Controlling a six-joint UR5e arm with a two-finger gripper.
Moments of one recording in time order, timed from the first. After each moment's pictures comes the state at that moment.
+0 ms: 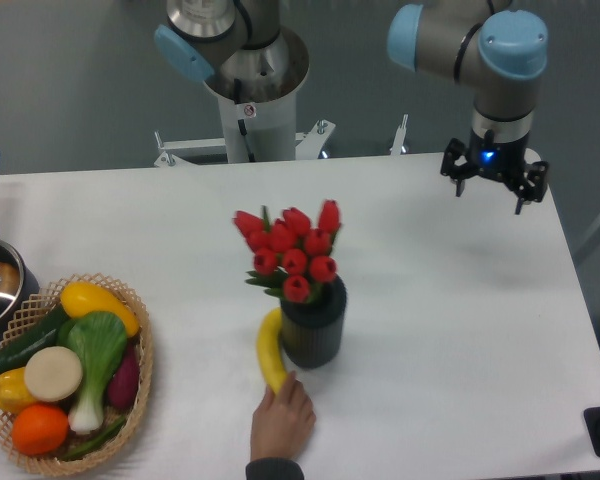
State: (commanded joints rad) arm 2.85 -1.75 -1.85 -0.94 1.56 1.43
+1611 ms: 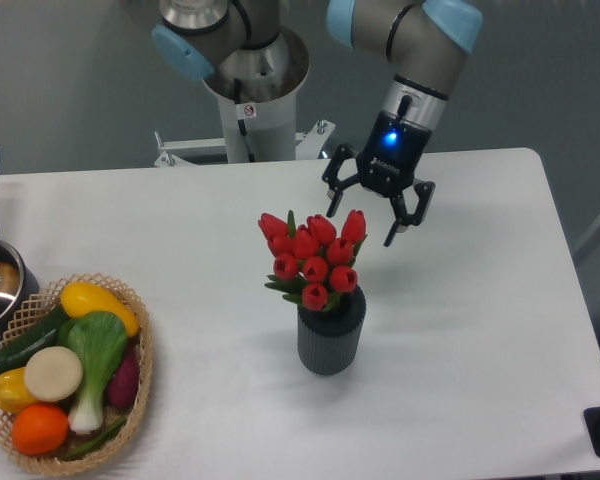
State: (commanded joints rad) arm 2.89 -1.63 -2.08 -0.89 0.62 1.41
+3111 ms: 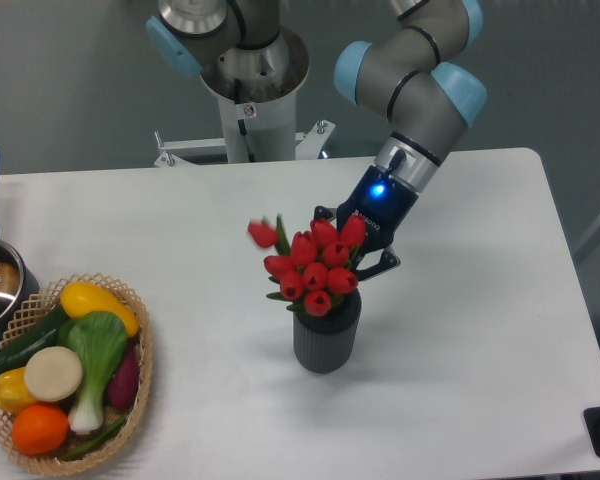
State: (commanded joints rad) arm 2.79 -1.75 -1.94 -0.81 0.57 1.35
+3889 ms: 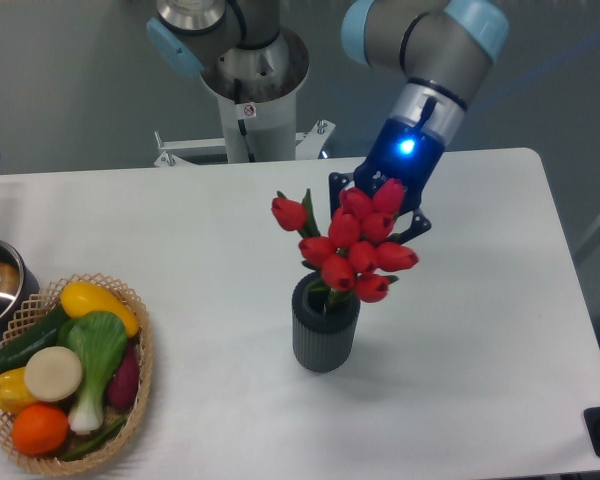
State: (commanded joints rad) arm 2.80 -1.70 -1.77 -0.81 0.55 0.84
